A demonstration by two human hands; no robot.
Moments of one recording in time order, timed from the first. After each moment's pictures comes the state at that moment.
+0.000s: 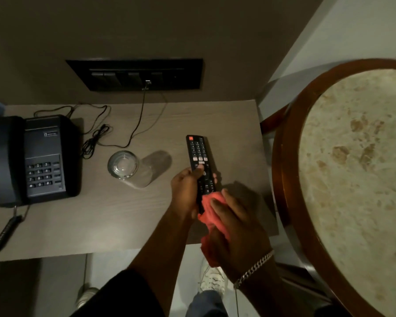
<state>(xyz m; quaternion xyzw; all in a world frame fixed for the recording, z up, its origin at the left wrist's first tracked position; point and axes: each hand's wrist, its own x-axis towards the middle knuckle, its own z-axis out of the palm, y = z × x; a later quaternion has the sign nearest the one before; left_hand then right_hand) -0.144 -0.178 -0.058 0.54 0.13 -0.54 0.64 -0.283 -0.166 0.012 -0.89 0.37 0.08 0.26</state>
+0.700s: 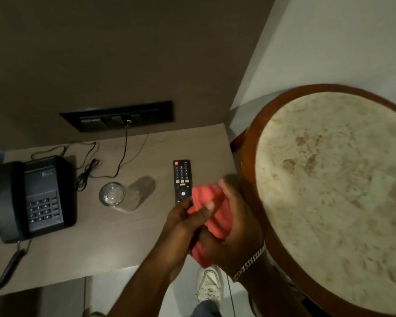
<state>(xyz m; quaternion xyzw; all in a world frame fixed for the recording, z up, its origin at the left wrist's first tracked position) -0.173 -0.137 0.074 0.54 -0.07 -0.64 0.54 -0.292 -0.190 0.081 -0.79 0.45 -0.26 0.33</state>
